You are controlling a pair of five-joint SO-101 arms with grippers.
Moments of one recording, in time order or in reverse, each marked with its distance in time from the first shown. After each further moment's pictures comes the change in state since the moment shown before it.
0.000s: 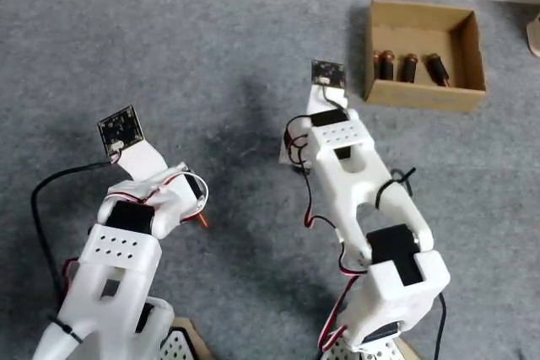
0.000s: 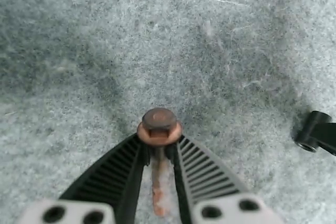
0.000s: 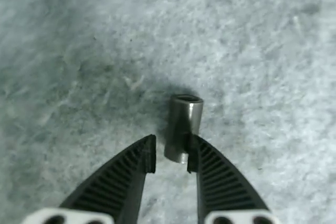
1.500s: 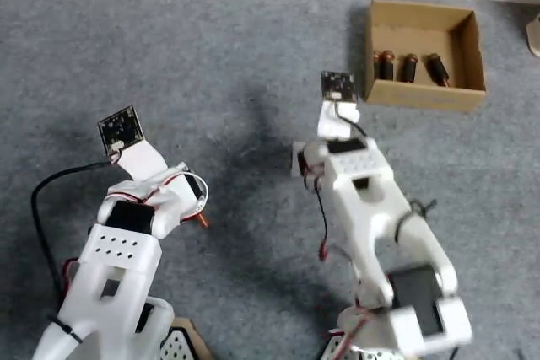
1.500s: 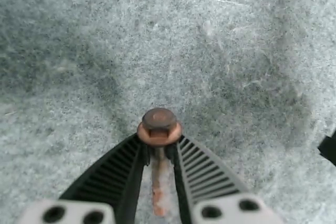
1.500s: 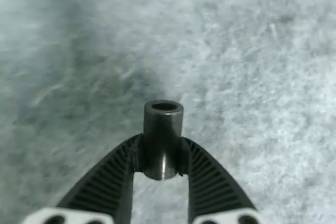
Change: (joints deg) left arm 0.0 0.0 0.0 0.0 0.0; right arm 1.6 -18.5 22.4 -15.5 7.2
